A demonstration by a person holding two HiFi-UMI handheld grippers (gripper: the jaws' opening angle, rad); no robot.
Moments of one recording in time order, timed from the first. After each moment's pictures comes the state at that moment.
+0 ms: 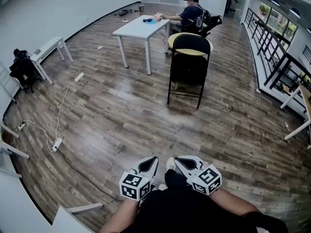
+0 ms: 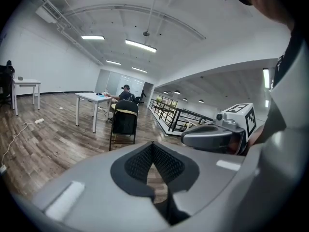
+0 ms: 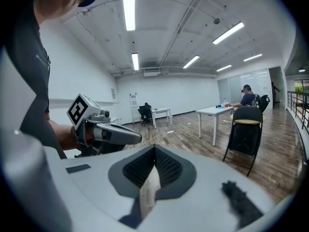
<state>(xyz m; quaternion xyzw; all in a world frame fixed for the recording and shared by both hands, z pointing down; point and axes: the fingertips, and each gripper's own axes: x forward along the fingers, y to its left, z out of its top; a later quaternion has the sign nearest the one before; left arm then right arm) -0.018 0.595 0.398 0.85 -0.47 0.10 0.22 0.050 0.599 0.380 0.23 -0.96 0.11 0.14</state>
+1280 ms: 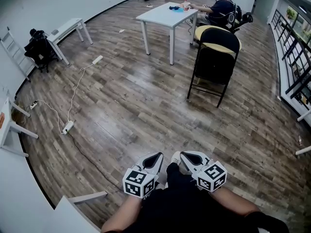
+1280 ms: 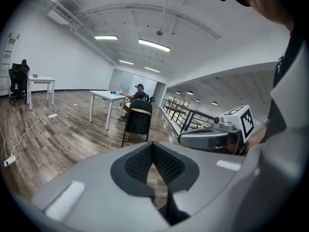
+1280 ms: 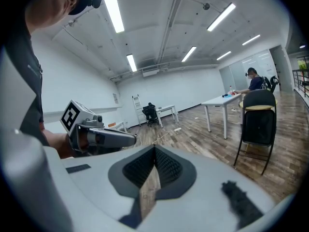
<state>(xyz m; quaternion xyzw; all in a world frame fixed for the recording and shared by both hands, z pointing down) -0.080 0.538 0.422 0.81 -0.52 0.10 0.25 -0.009 0.521 0.412 0.19 -0.96 0.18 0.12</state>
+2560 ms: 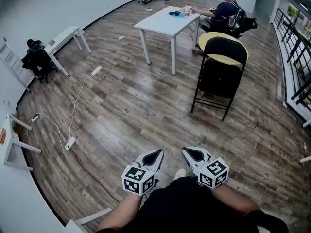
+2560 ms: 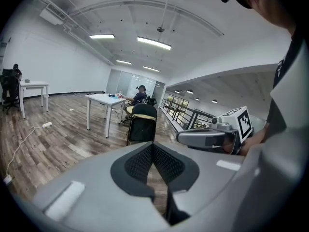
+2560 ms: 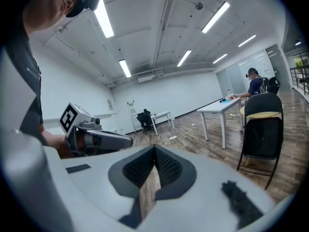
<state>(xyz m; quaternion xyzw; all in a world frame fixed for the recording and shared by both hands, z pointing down) -0.135 0.337 0.395 0.82 -0.52 0.11 0.24 -0.061 0.314 0.388 0.21 -0.96 0.18 0.09</state>
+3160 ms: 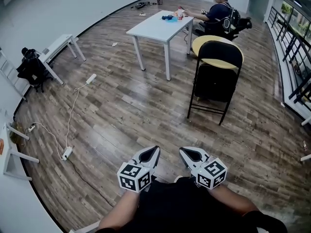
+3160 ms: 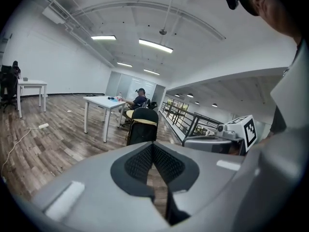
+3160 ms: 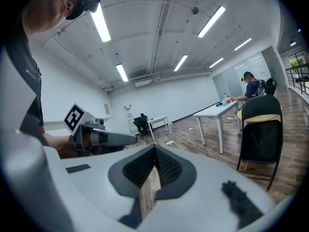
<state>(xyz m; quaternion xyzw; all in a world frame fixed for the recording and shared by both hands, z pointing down) -0.138 0.263 0.391 0.82 -0.52 0.09 0.23 -0.055 0.258 0.386 0.23 -0.96 0.17 0.06</state>
